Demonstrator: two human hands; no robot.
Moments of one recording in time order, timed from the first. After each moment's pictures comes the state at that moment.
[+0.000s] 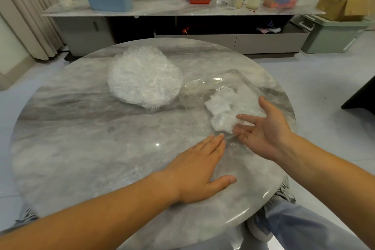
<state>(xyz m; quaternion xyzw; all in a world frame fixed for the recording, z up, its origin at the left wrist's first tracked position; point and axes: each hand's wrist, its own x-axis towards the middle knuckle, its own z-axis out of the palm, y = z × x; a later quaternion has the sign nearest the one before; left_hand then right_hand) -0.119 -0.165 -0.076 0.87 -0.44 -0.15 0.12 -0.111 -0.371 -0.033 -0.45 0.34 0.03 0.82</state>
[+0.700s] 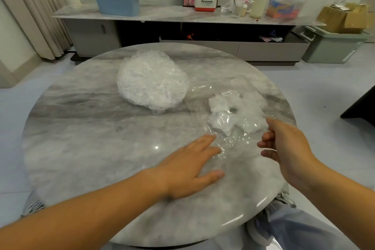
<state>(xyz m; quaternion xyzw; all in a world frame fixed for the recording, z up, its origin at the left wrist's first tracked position) -0.110 -0.133 -0.075 0.87 -0.43 -0.14 0.21 -0.153 -0.366 -0.021 -0.67 0.33 -0.09 0.66</state>
